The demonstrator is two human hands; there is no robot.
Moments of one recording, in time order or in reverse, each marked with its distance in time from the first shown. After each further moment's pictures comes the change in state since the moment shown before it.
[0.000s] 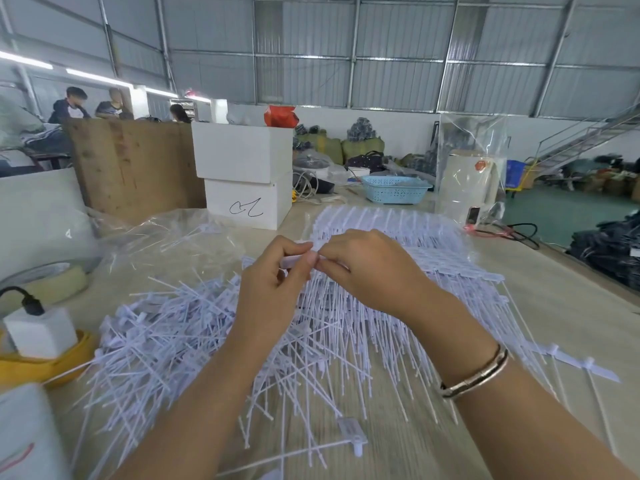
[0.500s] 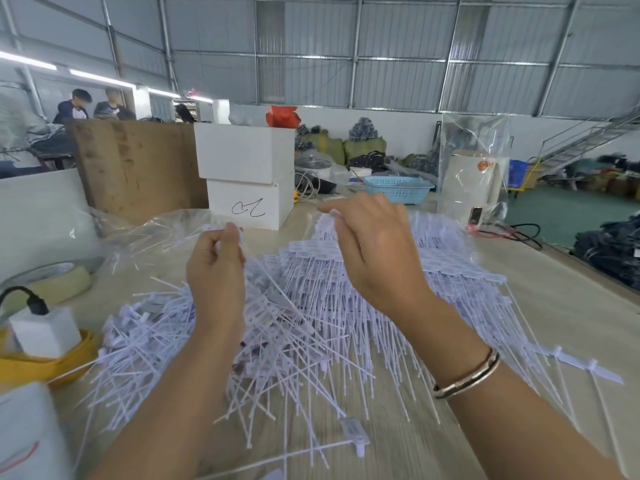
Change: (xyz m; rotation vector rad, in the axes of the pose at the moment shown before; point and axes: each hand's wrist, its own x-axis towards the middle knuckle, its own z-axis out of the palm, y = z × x) left_hand 0.021 -0.008 -0.027 -0.222 0.499 -0.385; right_hand 0.000 -0.004 0.006 0.174 0.585 0.030
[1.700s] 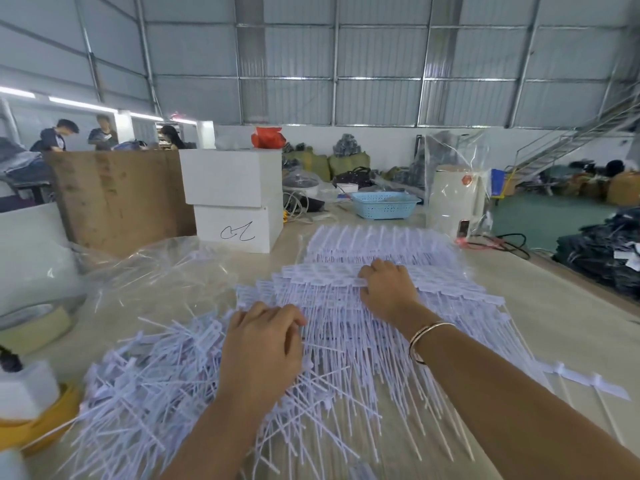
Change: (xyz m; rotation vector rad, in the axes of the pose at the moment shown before) left_hand -0.024 -0.035 -0.008 1.000 -0.506 0.806; right_hand -0.028 0.140 0.086 -0.547 -0.654 0.364
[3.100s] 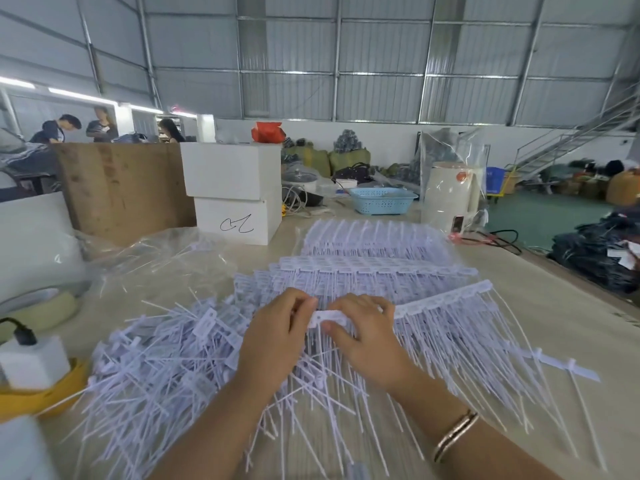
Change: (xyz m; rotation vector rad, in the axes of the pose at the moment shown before) left_hand -0.001 0.020 0.014 -0.518 -0.059 -0.175; right_hand -0.120 -0.057 -0.039 0.722 0.246 -0.180
